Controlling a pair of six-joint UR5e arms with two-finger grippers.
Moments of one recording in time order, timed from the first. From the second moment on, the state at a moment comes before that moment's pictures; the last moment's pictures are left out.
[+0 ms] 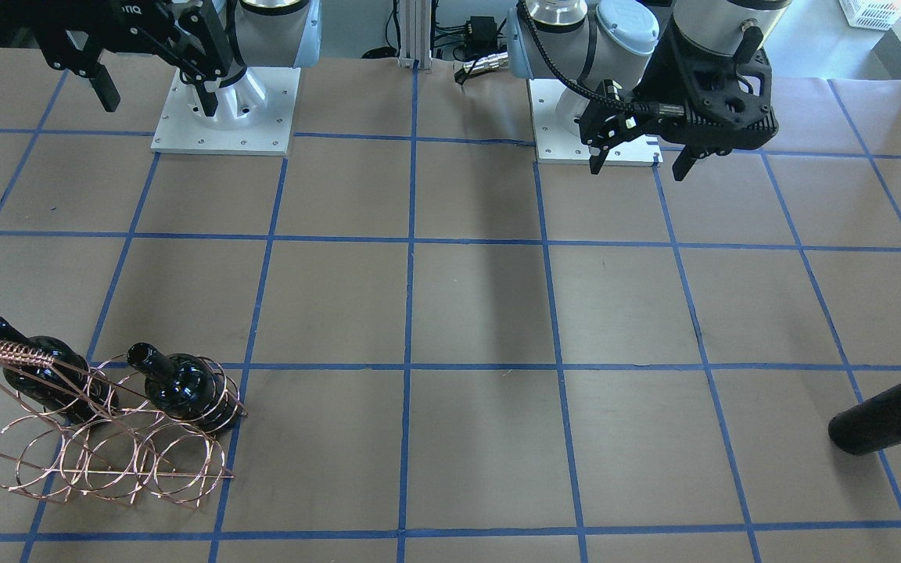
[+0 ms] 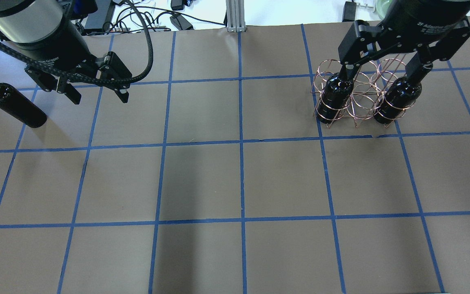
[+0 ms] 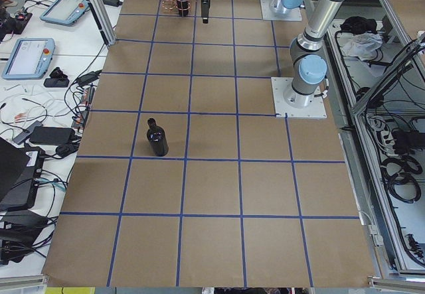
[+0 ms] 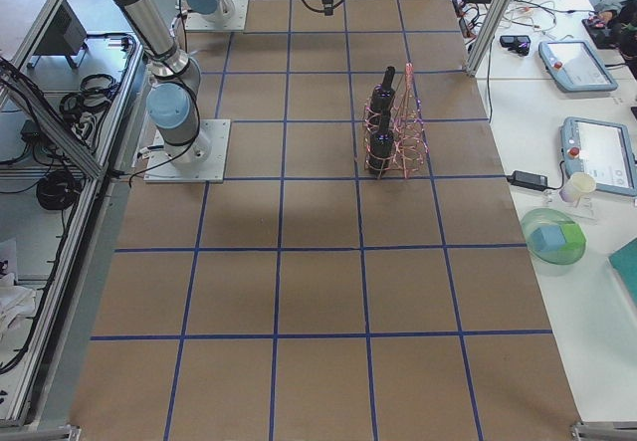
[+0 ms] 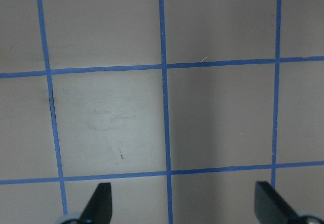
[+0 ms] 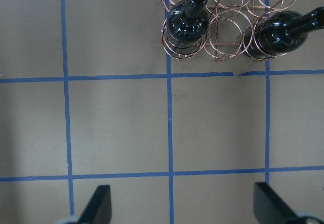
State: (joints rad) left arm -1.55 -1.52 -1.52 -1.68 1.54 0.05; right arm 1.60 -1.67 1.46 -1.46 -1.58 0.05
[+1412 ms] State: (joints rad) left arm -1.51 -1.54 -1.52 -1.67 1.54 0.12; right arm 1.60 -1.64 1.47 -1.50 -1.59 0.05
